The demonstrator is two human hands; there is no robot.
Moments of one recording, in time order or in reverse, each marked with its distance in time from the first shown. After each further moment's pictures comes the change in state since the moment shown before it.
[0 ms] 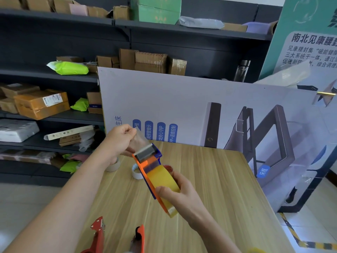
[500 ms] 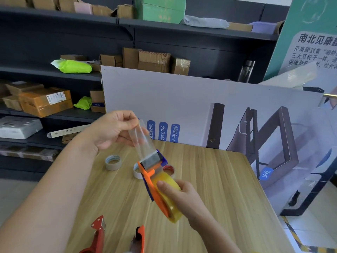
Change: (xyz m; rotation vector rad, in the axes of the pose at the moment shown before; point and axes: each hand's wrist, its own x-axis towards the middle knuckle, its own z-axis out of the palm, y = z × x) left_hand -0.009 0.036 -0.035 -0.166 -0.354 0.071; right_hand 0.014 0.015 -0.005 0.008 -0.024 0.150
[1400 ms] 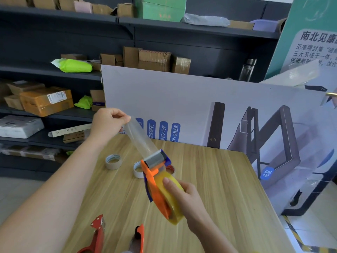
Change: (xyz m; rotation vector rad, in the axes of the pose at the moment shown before) left_hand 0.045 -0.038 -0.014 0.416 0.656 0.172; right_hand -0.002 0.008 -0.001 0.130 0.055 -0.044
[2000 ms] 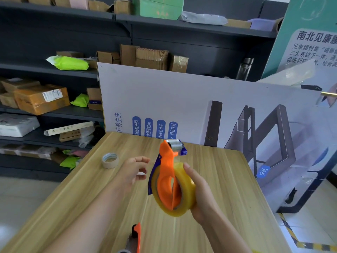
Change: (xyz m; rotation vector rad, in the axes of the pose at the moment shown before) left_hand -0.088 -0.058 0.081 -0.497 -0.383 -0.560; right_hand 0.004 -0.012 -0.028 0.350 -0.013 0.090
